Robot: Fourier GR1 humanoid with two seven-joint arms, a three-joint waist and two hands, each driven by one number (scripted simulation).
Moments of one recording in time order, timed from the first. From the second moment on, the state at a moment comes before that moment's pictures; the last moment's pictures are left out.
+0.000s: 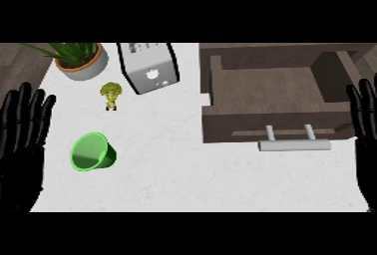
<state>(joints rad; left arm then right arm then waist) 0.03 0.10 0.01 -2.10 -0.01 0.01 0.00 -0.03 -0.10 -0.04 -2.10 0.01 -0.02 0.00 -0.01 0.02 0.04</state>
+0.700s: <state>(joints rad) 0.02 0.29 0.21 -1.84 0.56 -0.38 0.04 -0.05 -0.14 0.00 -2.02 -0.06 0.10 0.07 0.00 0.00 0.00</state>
